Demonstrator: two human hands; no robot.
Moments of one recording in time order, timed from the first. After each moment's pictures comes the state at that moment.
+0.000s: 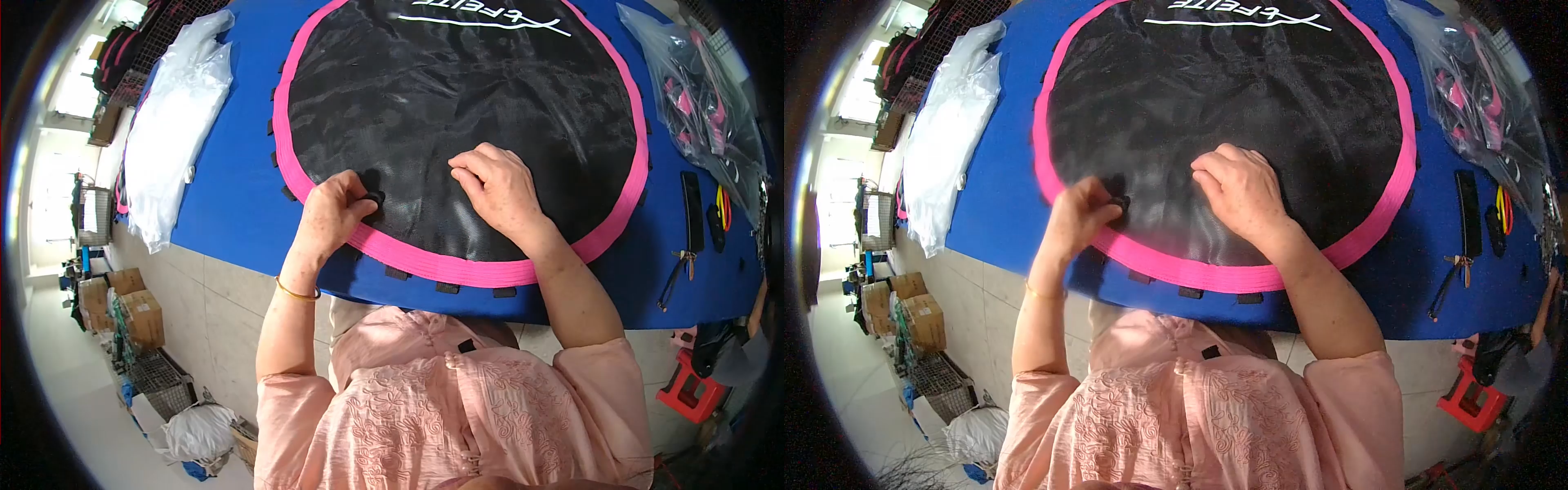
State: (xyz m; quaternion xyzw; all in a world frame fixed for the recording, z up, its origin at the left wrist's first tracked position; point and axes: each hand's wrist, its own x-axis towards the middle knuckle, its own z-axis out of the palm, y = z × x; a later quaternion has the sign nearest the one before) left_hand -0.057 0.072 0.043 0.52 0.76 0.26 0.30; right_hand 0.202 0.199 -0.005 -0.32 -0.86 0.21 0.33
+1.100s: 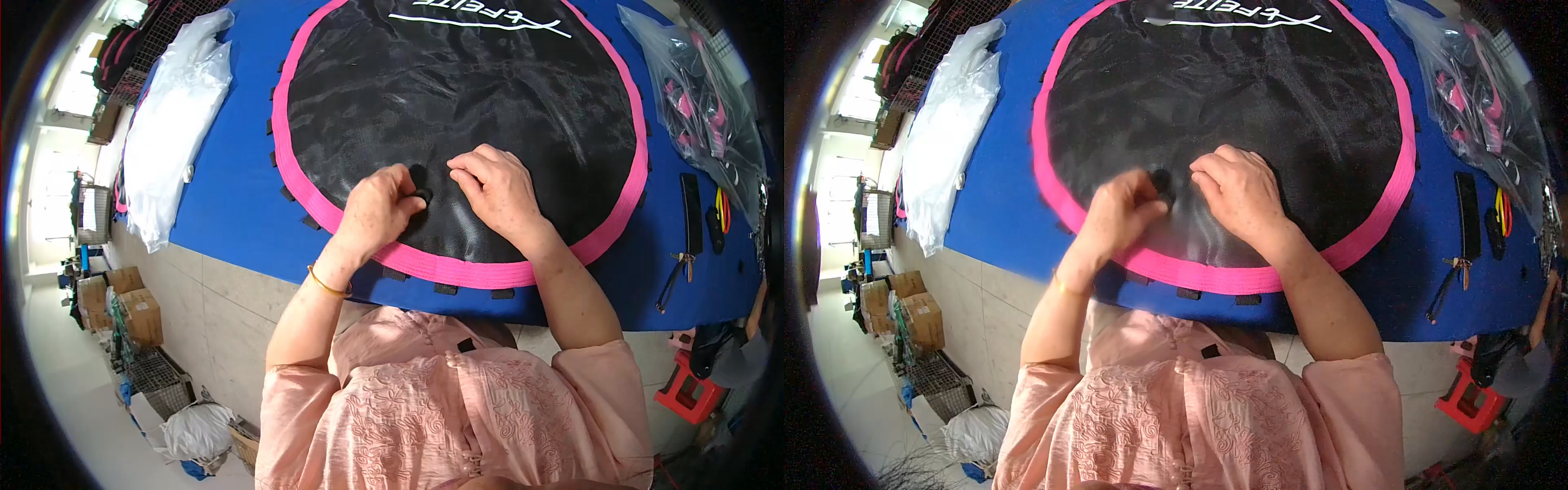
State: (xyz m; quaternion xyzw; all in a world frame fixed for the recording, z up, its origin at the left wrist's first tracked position) left_hand -0.005 0.100 0.037 0.59 0.72 0.25 0.29; right_hand 0.202 0.199 -0.005 -0.32 -0.86 0.22 0.34
